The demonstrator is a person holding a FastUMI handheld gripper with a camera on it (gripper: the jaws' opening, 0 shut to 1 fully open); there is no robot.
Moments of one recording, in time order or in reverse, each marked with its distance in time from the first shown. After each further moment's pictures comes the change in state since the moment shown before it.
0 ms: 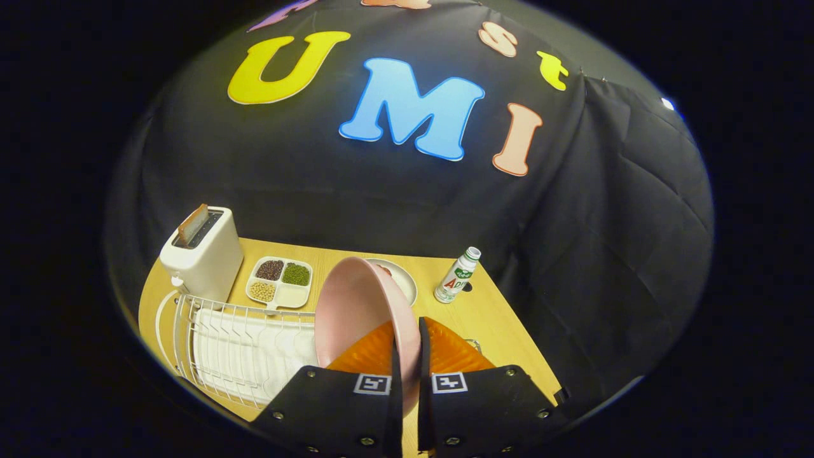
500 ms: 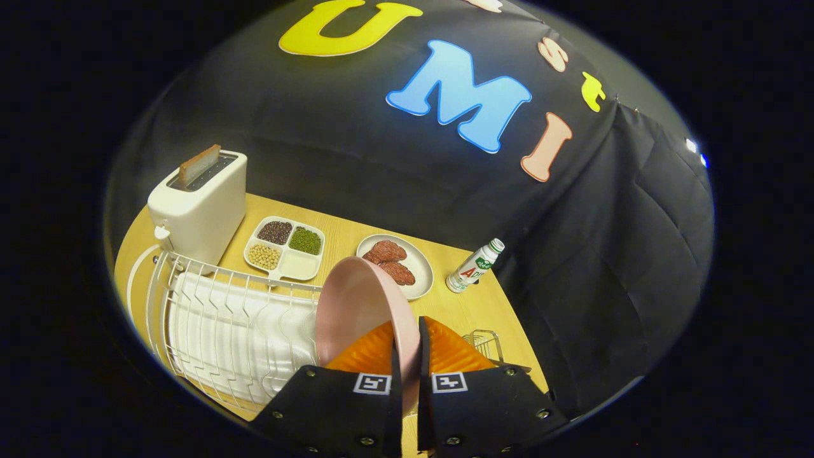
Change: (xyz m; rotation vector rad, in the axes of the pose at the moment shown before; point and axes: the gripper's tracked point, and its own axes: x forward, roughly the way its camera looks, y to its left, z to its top) arm 0.028 0.089 -0.037 -0.149 0.068 -0.069
